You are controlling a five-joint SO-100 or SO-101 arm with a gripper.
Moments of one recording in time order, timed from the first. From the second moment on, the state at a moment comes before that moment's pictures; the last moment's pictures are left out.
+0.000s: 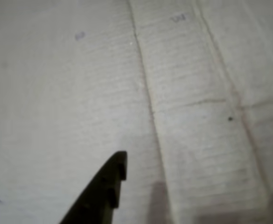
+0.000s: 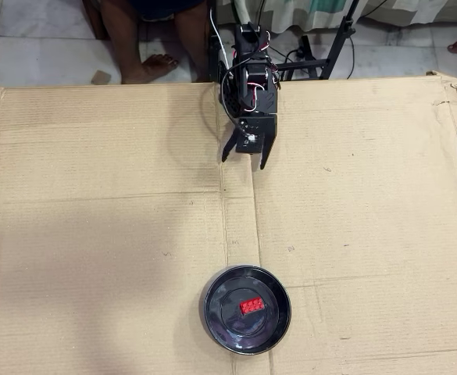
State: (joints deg) arm 1.1 195.4 185.1 56.2 94.5
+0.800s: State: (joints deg) arm 1.1 195.5 185.1 55.8 33.1
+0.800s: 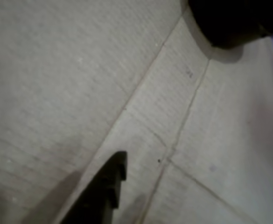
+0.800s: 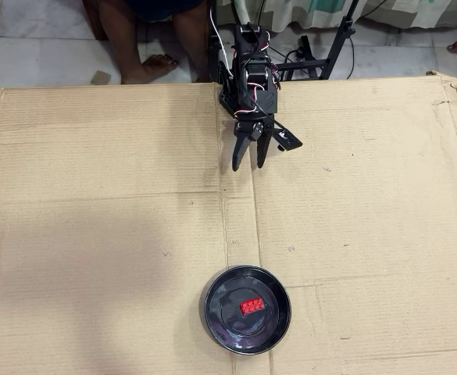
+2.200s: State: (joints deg) arm 1.8 195.5 185.1 55.8 -2.4
